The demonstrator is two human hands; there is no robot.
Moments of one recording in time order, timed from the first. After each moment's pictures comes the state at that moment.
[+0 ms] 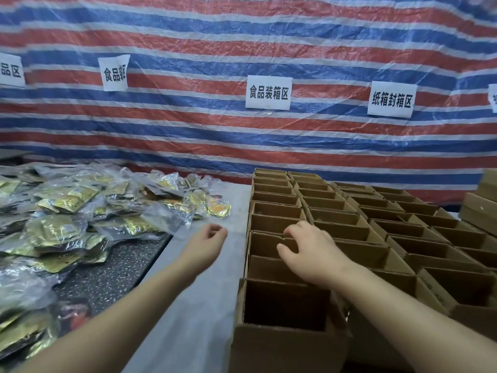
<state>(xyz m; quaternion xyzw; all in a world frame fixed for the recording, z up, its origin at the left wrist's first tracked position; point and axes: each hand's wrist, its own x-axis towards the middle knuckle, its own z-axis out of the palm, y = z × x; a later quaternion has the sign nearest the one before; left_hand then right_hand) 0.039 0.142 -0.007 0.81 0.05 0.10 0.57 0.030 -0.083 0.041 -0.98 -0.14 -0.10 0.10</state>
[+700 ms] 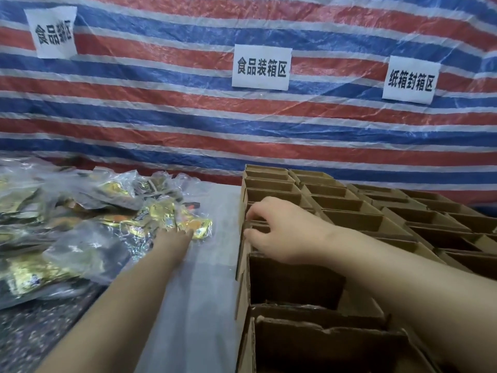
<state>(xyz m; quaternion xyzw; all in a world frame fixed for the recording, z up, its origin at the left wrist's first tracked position) 0.410 0.222 -0.132 0.98 -0.01 0.01 -0.20 0.261 -0.023 0.042 -0.97 -0.23 -0.06 0.08</state>
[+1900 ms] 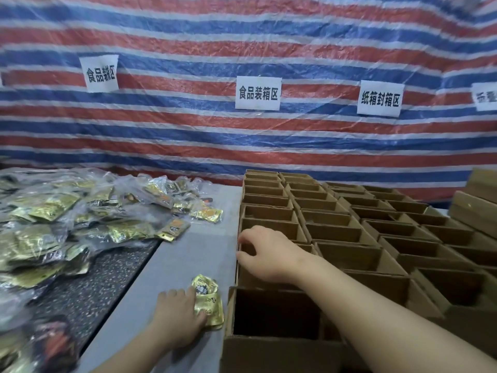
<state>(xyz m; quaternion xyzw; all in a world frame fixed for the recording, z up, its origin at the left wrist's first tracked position) 0.055 0.174 -0.155 1.00 0.00 0.03 -0.07 0.035 -0.039 0.049 -0.96 -0.25 -0.01 0.14</state>
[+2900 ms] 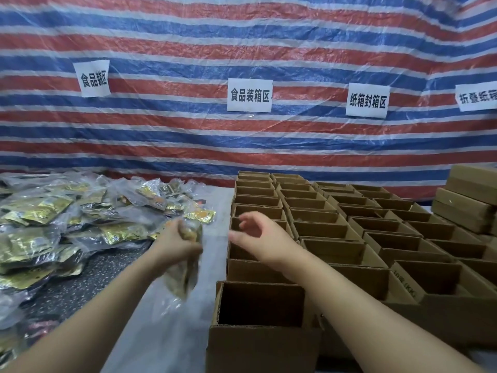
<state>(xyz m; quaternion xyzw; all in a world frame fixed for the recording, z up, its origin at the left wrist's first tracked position) 0.061 0.168 -0.007 0.84 0.04 0.08 0.53 0.025 -0.062 0.047 -0.87 -0.20 0.01 0.46</state>
